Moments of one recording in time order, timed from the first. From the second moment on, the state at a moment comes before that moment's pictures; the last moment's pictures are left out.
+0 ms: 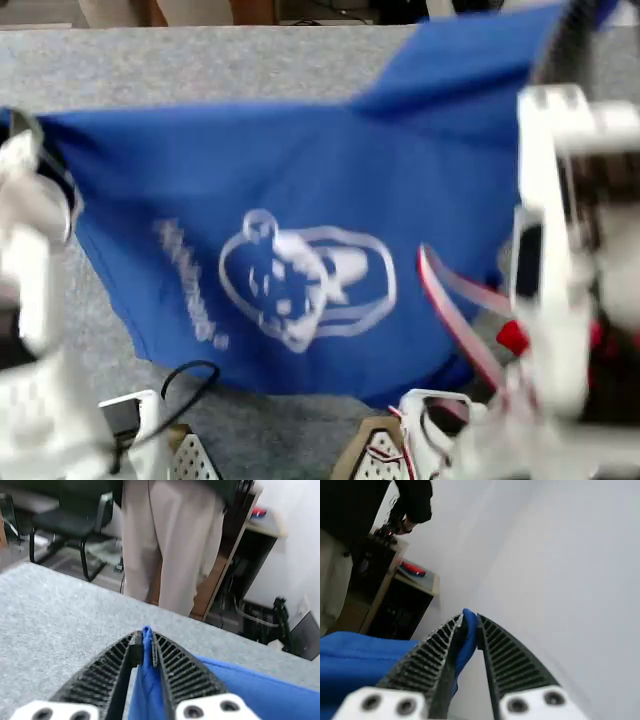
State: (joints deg) left arm -20.0 -47.6 13.0 55.3 0.5; right arm 1.9 -32.2 -26.4 52.7 24.0
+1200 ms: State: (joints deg) left arm -14.8 24.1 -44.7 68.4 0.5; right arm -1.1 31.5 -81.6 75.6 27.7
